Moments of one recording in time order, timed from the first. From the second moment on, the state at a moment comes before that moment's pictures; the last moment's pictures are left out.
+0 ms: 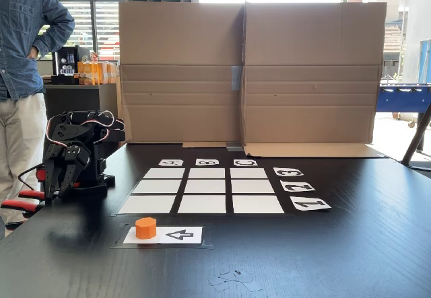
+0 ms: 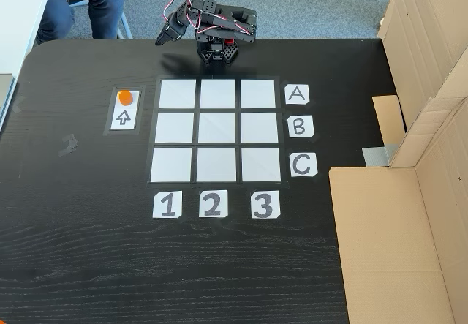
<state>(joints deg) 92.7 187.8 175.1 66.4 1.3</state>
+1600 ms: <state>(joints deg) 89.6 138.2 123.0 78.3 0.0</state>
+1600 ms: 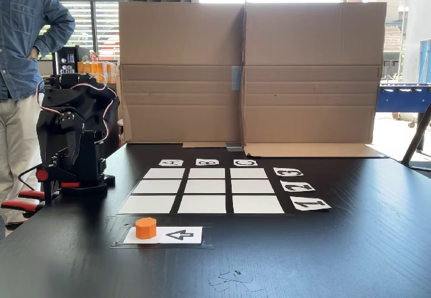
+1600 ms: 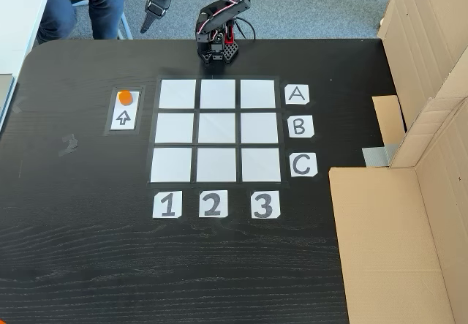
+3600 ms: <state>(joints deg) 56.4 58.6 60.6 88.2 15.9</state>
